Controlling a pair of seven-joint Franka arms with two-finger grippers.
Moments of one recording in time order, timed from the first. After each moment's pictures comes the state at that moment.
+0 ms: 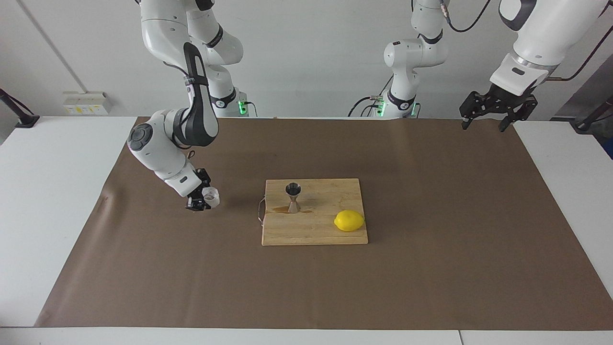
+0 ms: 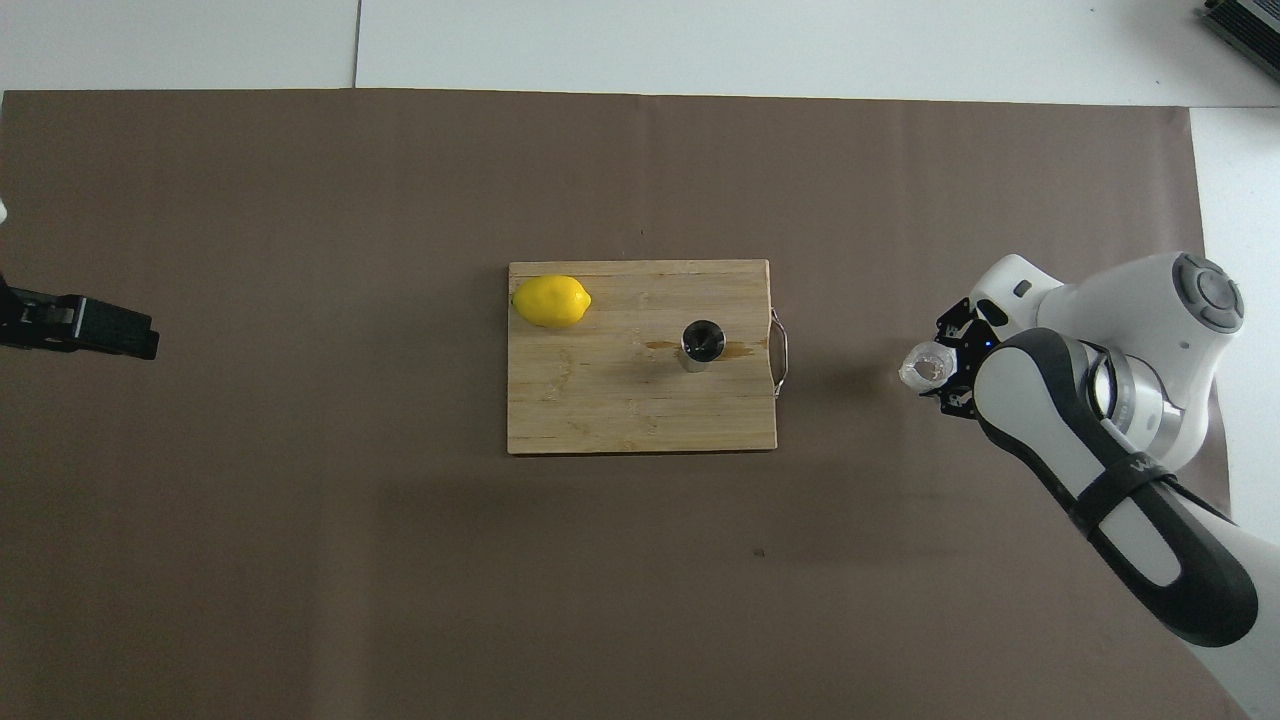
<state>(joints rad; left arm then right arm) 0.05 -0.05 -0.11 -1.59 -0.01 1.54 0.08 -0.02 0.23 0.00 -2.11 0.31 2.27 -1.73</state>
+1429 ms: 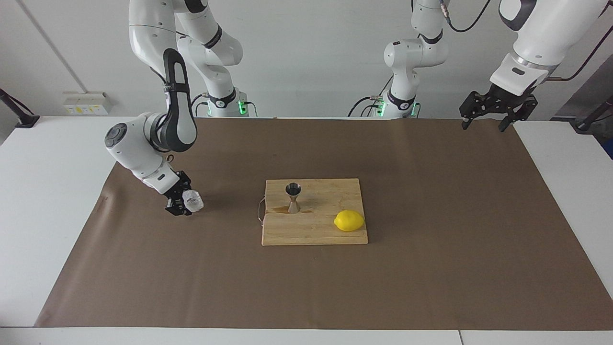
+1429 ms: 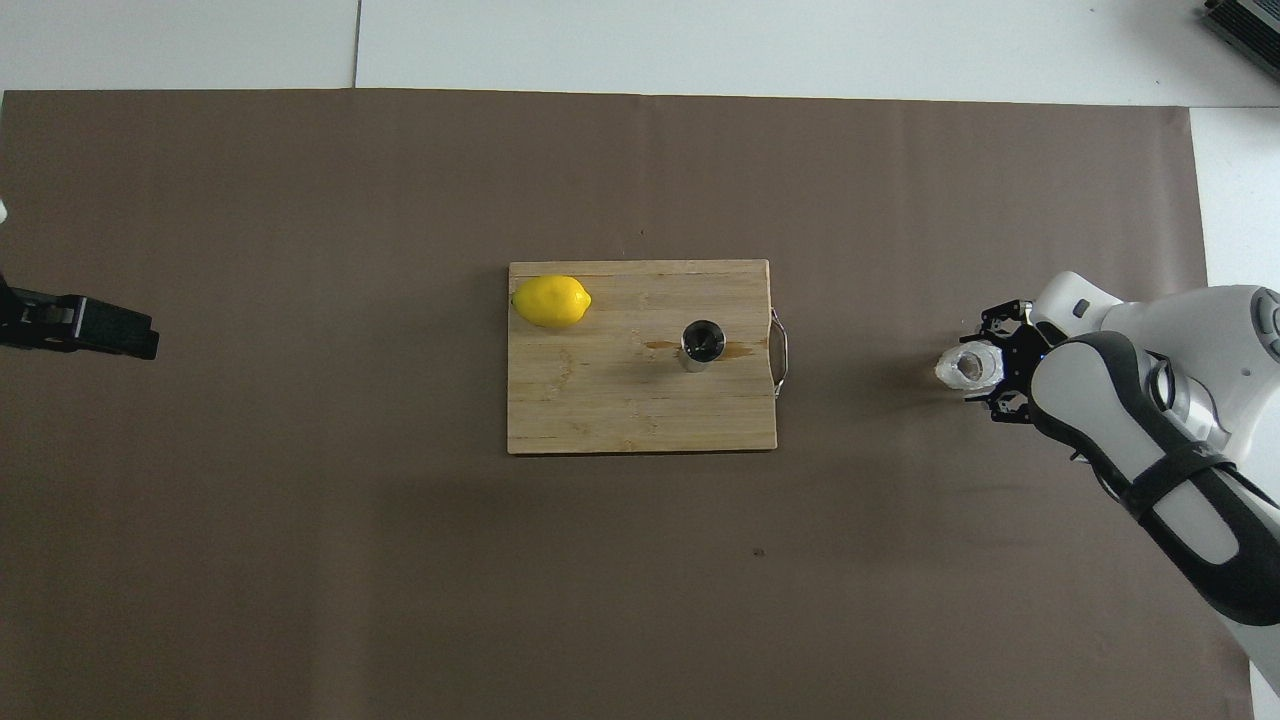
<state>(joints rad) 0.05 -0.05 -0.11 -1.59 -0.01 1.54 0.08 -0.13 0.24 0.00 -2.16 0.38 2.38 -2.01</state>
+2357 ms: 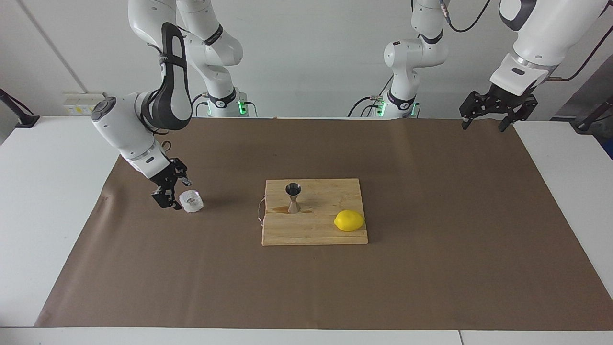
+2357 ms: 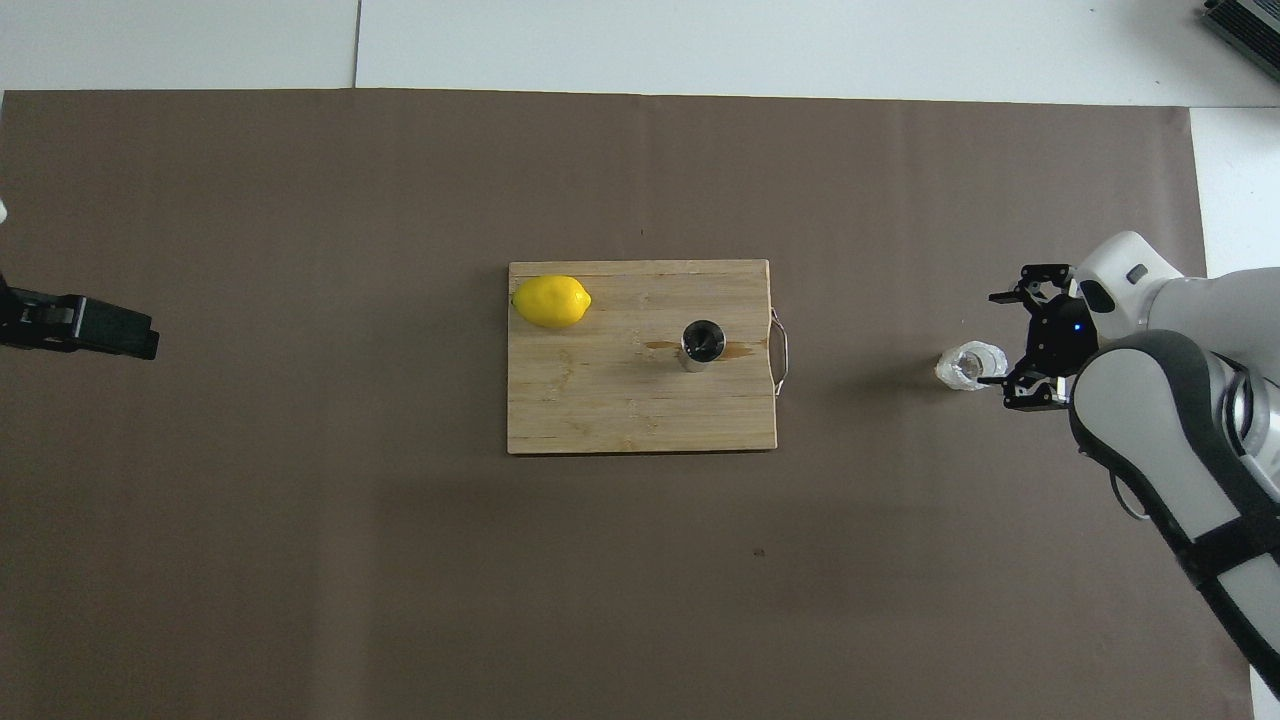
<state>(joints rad) 0.05 -0.05 -0.11 -1.59 -0.01 1.54 0.08 -0.08 0.07 0.01 -2.13 0.35 2.30 -1.64</state>
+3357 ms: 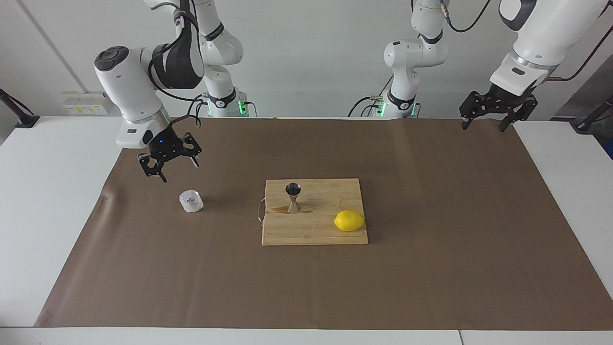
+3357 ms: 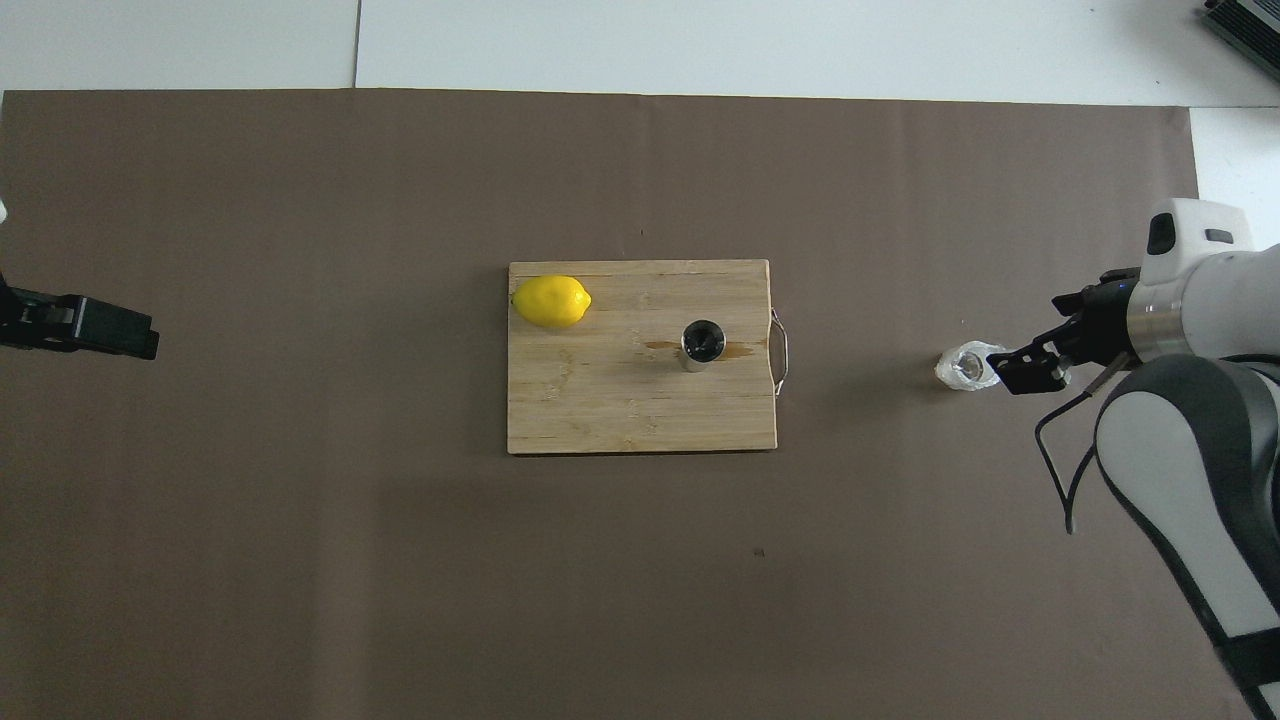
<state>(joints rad) 0.05 -0.05 -0.11 -1.59 -0.01 1.54 0.08 -0.03 -0.07 0.02 -2.00 0.12 2.05 -0.42</state>
